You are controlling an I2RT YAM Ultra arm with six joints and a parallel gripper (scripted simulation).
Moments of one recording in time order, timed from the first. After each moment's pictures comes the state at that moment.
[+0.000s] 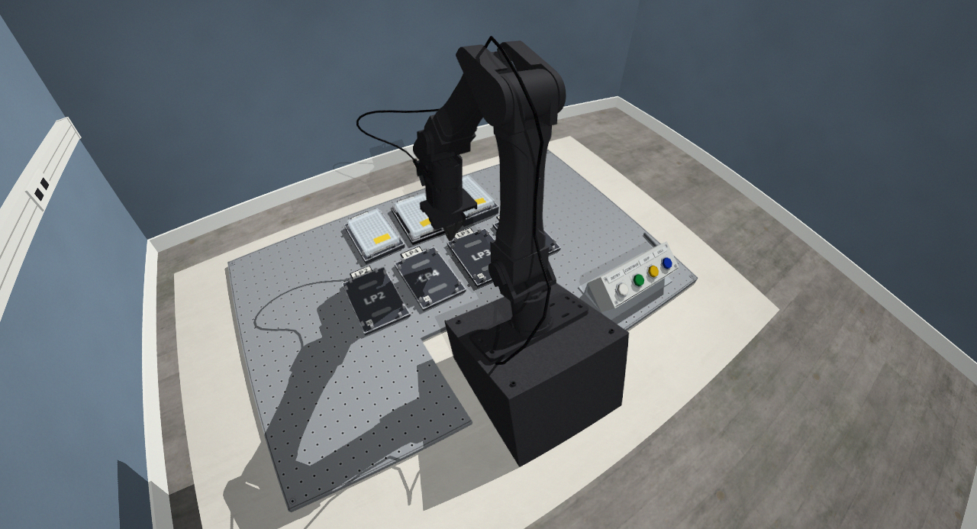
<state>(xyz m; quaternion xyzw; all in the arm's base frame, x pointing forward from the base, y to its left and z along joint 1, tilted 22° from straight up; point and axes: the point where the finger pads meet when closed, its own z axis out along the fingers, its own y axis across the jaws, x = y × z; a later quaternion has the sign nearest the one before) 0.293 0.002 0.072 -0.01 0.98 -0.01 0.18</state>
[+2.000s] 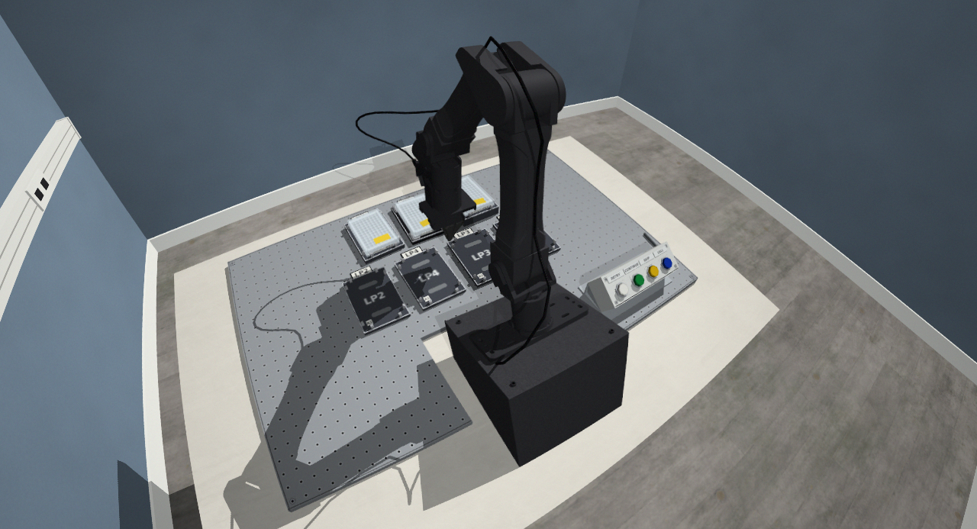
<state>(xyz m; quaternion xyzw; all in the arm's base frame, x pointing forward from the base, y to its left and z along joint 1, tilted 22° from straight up) 0.296 0.004 0.072 -0.01 0.98 -0.01 0.19</state>
